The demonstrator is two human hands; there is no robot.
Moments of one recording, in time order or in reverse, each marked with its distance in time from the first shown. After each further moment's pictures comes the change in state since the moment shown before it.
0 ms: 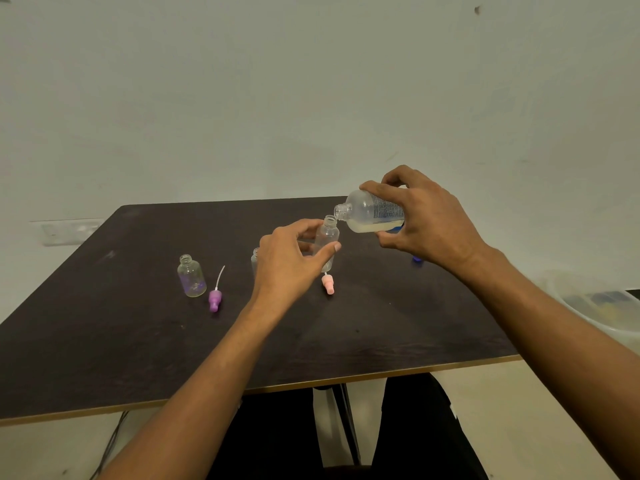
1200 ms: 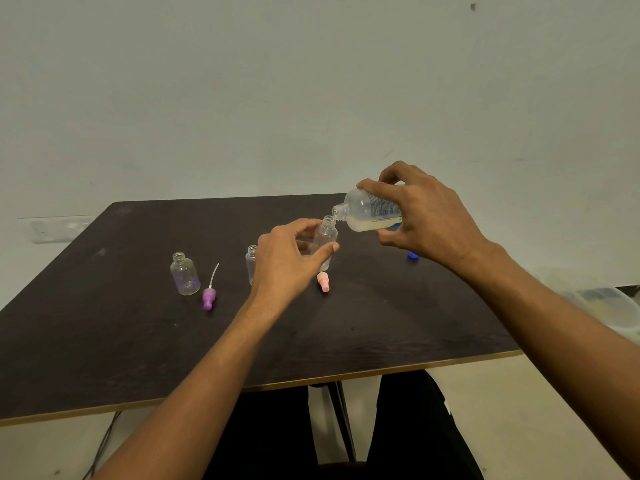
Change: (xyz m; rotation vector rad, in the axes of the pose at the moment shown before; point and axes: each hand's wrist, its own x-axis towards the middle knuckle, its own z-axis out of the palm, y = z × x) left_hand 0.002 -0.002 0.006 0.013 -0.003 0.019; right_hand 0.000 0.001 -0.007 -0.067 -0.005 -0.027
